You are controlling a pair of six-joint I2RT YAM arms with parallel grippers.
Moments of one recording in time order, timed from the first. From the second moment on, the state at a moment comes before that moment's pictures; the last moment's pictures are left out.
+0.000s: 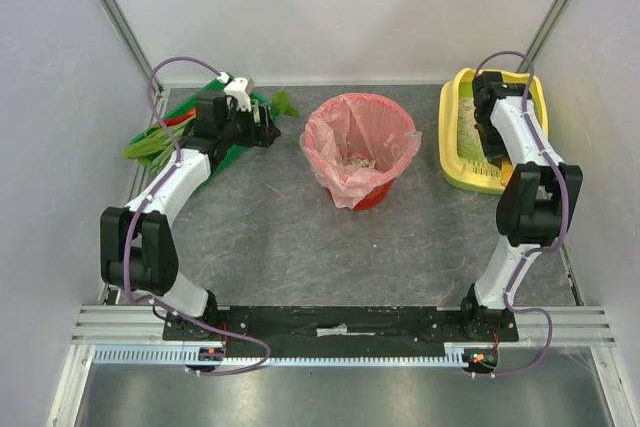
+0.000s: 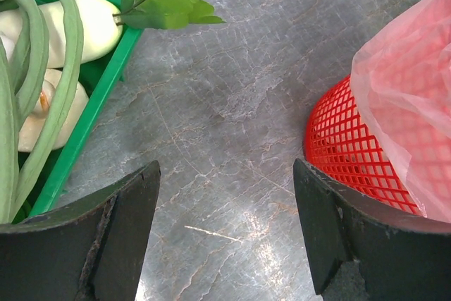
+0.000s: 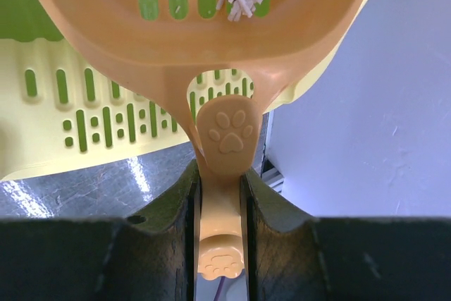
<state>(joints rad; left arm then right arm) -0.16 1.55 1.16 -0.12 0.32 -0.11 -0.07 1.89 1.70 -1.19 0.54 -0.11</state>
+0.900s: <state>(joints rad) -0.16 1.55 1.15 -0.12 0.32 -0.11 -0.13 1.86 1.67 -1.11 0.44 -0.08</state>
